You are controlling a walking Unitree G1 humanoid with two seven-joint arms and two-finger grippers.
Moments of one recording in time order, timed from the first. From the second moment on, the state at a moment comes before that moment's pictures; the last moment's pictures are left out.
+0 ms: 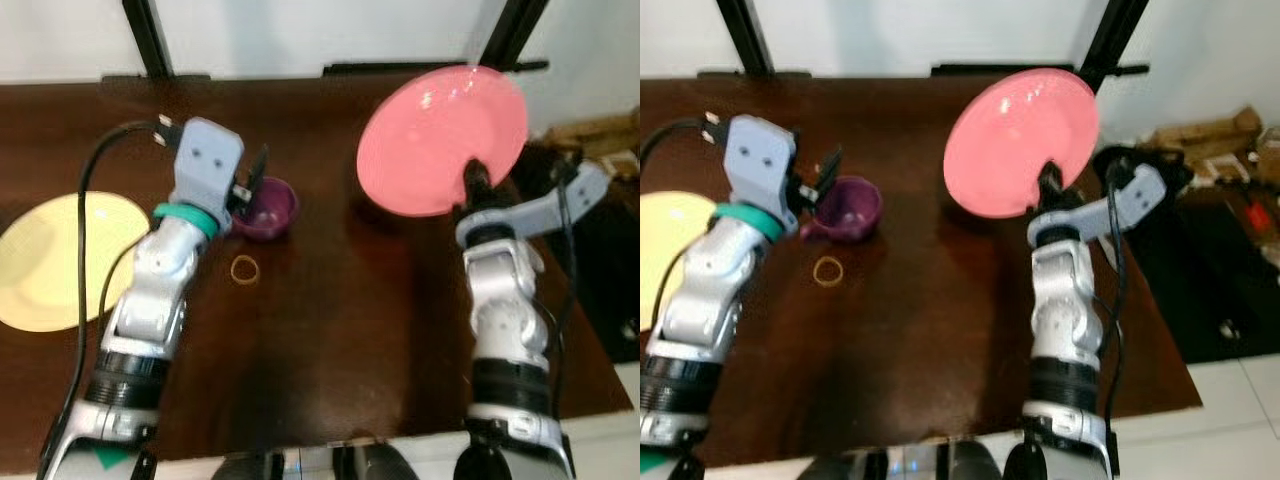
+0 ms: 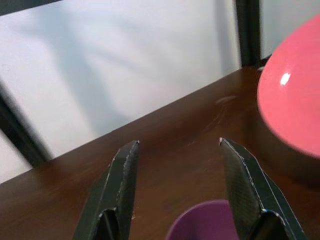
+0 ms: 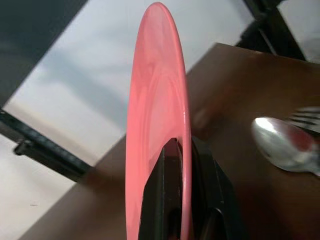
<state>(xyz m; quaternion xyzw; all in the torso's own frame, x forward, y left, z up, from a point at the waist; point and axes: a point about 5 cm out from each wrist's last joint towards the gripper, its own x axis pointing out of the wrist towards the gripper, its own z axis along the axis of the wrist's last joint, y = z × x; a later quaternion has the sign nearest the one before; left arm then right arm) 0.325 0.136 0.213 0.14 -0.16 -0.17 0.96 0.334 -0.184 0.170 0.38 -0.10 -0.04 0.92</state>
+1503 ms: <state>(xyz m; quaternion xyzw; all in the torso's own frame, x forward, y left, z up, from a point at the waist) 0.276 0.125 0.239 0.11 -0.11 -0.41 0.90 0.324 -0.155 0.119 0.37 0.04 0.04 0.93</state>
